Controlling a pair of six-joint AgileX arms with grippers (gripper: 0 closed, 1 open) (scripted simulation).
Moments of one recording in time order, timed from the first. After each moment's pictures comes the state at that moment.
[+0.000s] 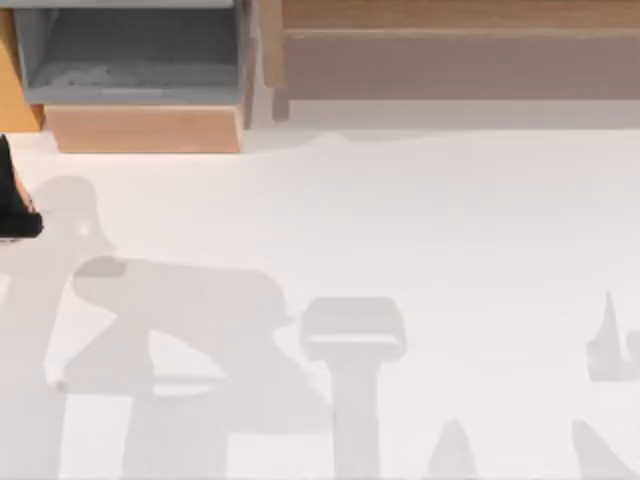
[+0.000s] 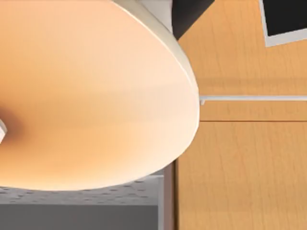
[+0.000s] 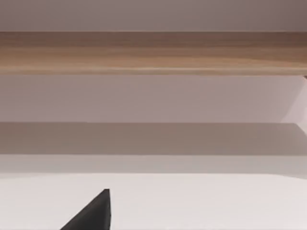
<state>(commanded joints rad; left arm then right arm) 0.11 1.33 0.22 1.09 0.17 0.00 0.00 0.00 0.00 0.00 0.00 0.00</state>
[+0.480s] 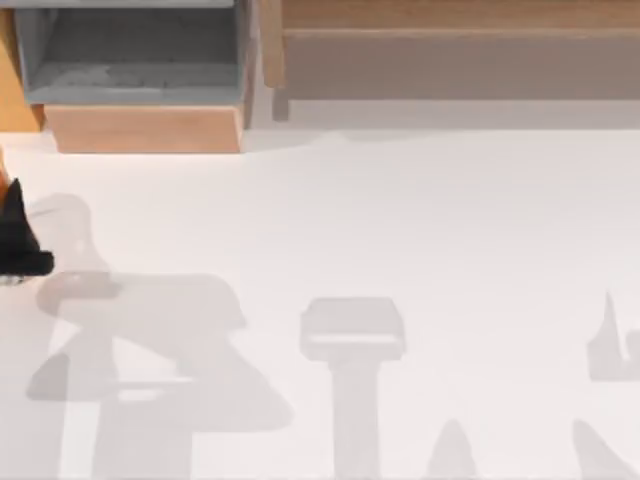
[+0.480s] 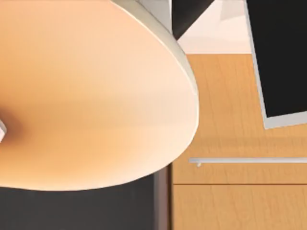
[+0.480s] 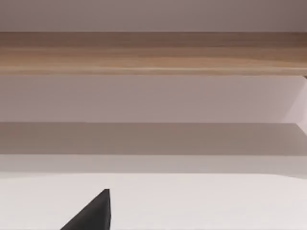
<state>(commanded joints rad) 0.11 1.44 0.14 1.21 0.15 0.02 0.00 0.00 0.00 0.00 0.00 0.00</state>
